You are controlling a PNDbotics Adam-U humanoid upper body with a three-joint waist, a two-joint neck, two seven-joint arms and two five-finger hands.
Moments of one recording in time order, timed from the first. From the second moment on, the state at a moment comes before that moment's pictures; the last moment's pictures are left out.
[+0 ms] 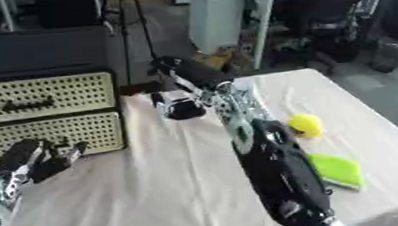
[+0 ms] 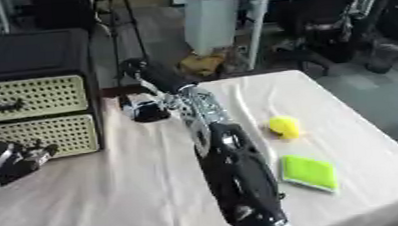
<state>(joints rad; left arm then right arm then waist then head) -0.73 0.30 -0.07 -0.94 -0.98 0.04 -0.16 -0.93 0.11 -0.14 -1.07 1.32 -0.41 0.25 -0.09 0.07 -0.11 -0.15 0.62</state>
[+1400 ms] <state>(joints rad) -0.11 0.57 0.09 -1.98 -0.57 0.12 -0.22 -0.83 -0.03 -0.16 -1.23 1.21 -0.36 0.25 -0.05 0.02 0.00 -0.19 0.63</state>
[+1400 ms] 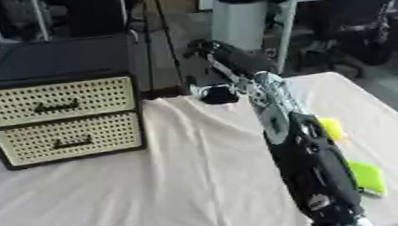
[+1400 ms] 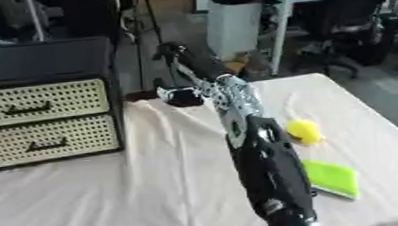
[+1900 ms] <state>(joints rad) -0.09 0.55 0.11 -1.98 -0.57 0.12 -0.24 -0.81 -0.04 -0.17 -1.26 1.19 -0.34 0.26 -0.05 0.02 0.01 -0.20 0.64</state>
